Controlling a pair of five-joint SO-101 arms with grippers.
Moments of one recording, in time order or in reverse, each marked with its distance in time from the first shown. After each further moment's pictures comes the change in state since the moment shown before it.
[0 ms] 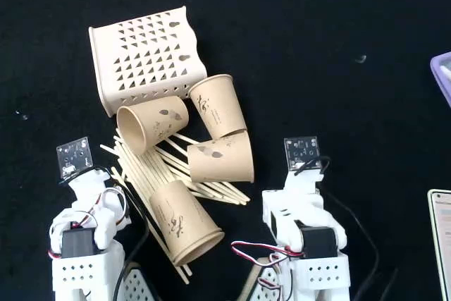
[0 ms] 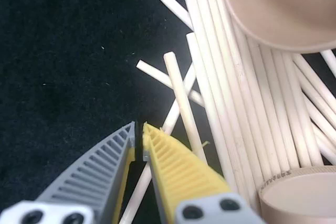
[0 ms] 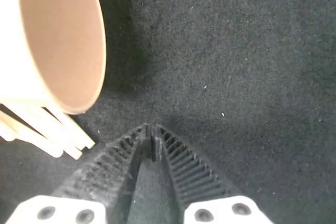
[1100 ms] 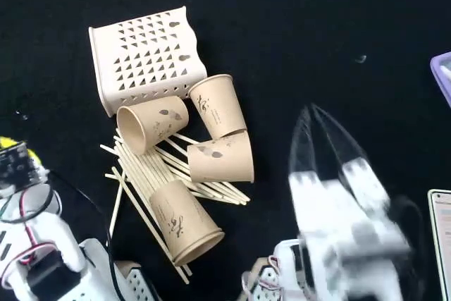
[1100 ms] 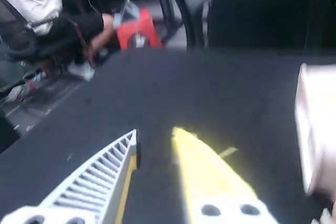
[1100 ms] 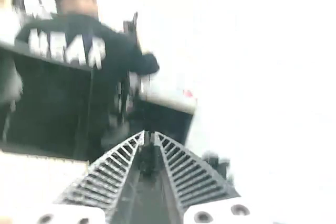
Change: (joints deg) left arm -31.6 -0.5 -29.7 -18.6 -28.0; right arm -3.2 0.0 -48.7 -21.5 15.2
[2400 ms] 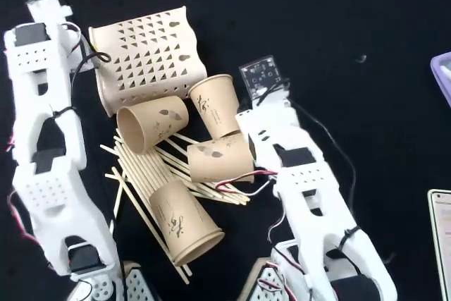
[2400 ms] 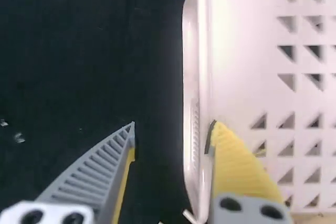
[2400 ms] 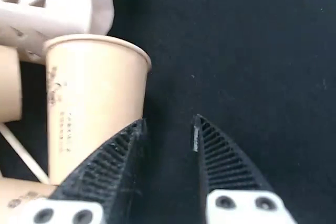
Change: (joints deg) left arm 23.3 132.6 -101.1 22.2 15.0; right arm -4.4 70.6 15.7 -37.9 -0.1
